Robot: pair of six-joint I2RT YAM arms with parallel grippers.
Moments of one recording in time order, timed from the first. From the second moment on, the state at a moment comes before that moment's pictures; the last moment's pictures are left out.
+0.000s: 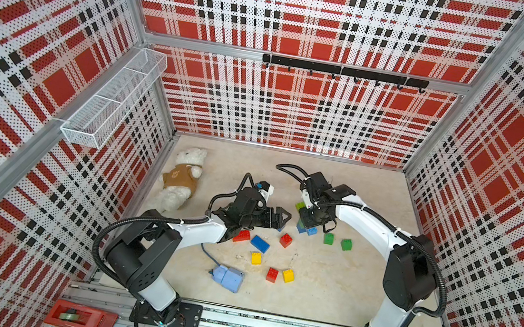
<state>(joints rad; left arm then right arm) -0.60 1.57 0.76 0.30 0.34 -0.67 0.61 1.82 1.47 -0.94 0.06 0.12</state>
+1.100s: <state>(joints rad) -0.69 1.52 0.79 0.18 0.27 -0.60 0.59 1.46 1.14 -0.65 0.03 0.24</state>
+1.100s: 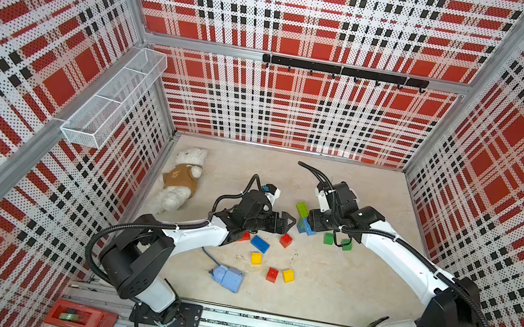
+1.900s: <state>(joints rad) -0.50 1.09 0.48 0.03 0.13 -0.65 0.80 1.72 1.32 -0.61 0.04 0.32</state>
